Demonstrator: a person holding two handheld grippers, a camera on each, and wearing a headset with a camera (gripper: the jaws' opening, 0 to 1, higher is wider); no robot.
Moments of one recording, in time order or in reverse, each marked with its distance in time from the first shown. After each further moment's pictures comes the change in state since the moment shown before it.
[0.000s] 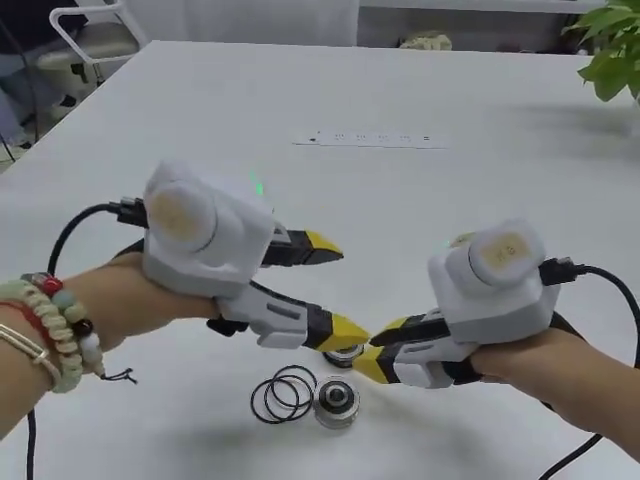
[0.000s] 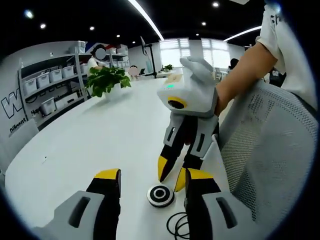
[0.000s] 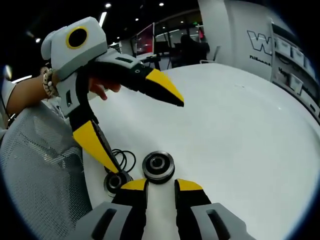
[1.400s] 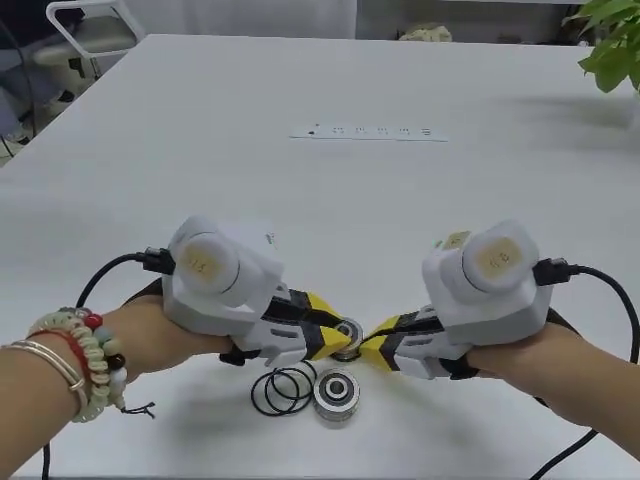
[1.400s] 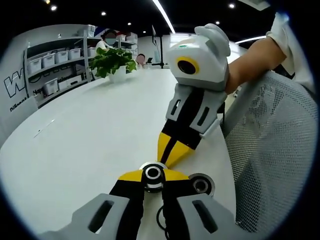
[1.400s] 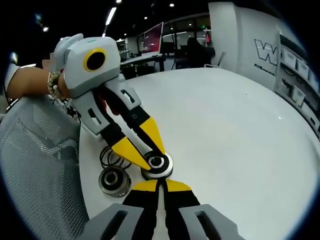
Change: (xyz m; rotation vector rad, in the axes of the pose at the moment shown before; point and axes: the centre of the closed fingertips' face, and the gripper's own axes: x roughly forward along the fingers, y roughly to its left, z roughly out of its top) left arm 0.013 -0.008 -0.044 -0.111 0.073 0.009; right arm 0.004 -0.003 -0.002 -0.095 0.001 -0.022
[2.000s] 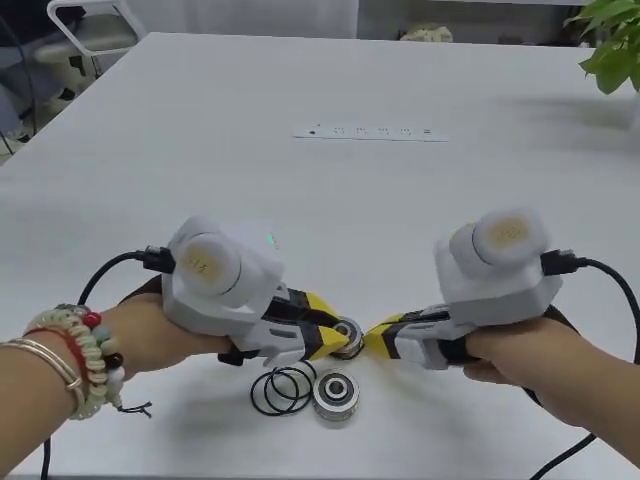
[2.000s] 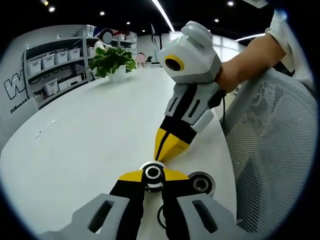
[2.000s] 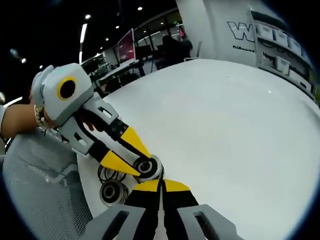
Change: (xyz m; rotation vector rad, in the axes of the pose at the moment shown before) left arm -0.002 0.000 -0.002 0.015 0.012 0.006; right arm -0.003 -0.015 0.005 0.301 -0.049 -0.034
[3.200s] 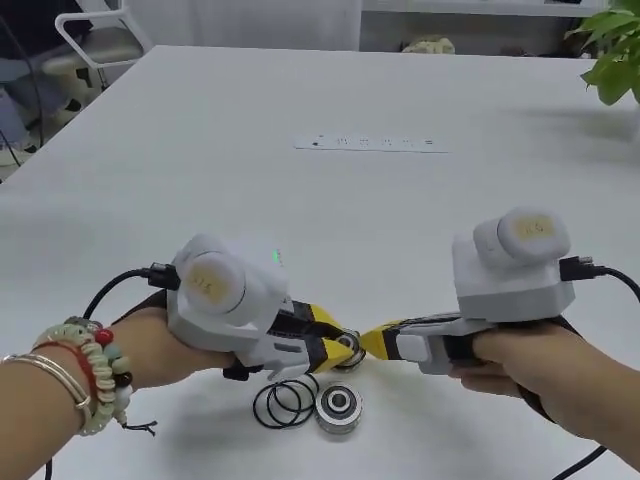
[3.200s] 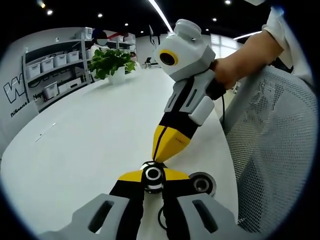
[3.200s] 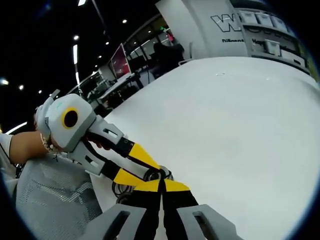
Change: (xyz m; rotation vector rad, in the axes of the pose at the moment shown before) left arm 0.001 -0.001 0.001 0.021 -0.007 0.007; right arm -0.005 0.014 0.011 0.118 -0.055 0.083
